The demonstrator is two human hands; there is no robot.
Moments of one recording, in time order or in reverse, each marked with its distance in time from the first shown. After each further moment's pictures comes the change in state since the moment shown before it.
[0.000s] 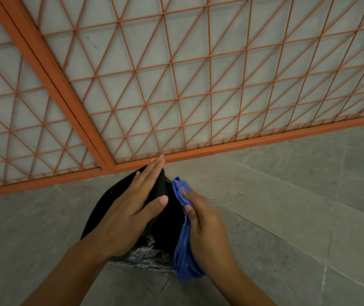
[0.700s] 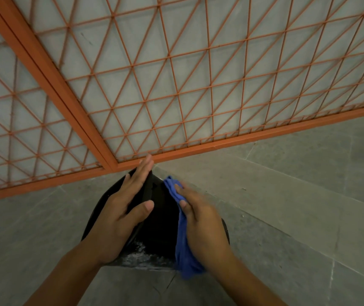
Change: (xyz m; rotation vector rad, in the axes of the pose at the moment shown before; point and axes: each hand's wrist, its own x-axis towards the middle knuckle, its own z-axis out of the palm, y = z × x) left_hand -0.009 -0.010 -0.006 -0.158 0.074 0.013; right_hand 0.009 -0.012 0.003 0.041 -0.036 -0.016
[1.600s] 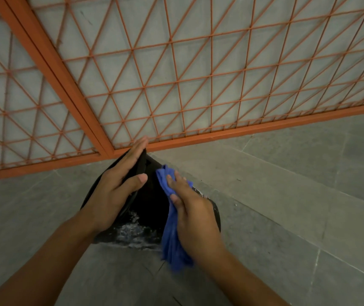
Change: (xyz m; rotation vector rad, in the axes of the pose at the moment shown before) left_hand 0.008 -0.002 -0.004 -0.072 0.030 -0.077; right_hand -0.018 0.009 0.006 -0.017 -0.077 -0.041
